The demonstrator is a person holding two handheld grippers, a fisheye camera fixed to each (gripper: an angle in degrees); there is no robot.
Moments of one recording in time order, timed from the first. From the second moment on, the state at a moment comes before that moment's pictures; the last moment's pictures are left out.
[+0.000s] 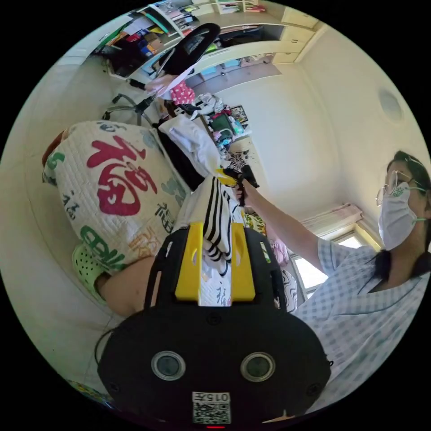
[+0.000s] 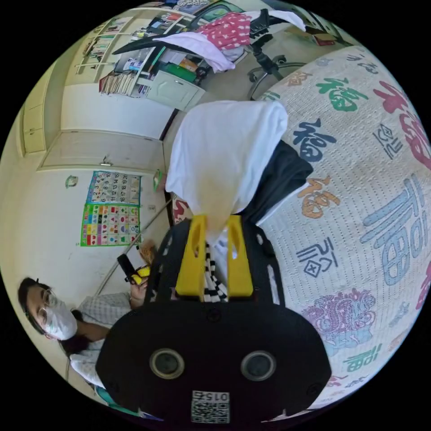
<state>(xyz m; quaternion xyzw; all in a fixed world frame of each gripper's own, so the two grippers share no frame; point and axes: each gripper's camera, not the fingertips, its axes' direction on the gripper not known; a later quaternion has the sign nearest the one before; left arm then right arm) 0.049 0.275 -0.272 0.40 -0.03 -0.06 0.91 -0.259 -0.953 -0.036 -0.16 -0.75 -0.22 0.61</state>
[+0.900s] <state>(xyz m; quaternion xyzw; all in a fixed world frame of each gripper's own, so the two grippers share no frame) 0.417 0.102 -0.053 0.26 -0.03 0.33 0.90 0.281 -0.708 -0.283 0.22 -0.75 -0.03 0.62</state>
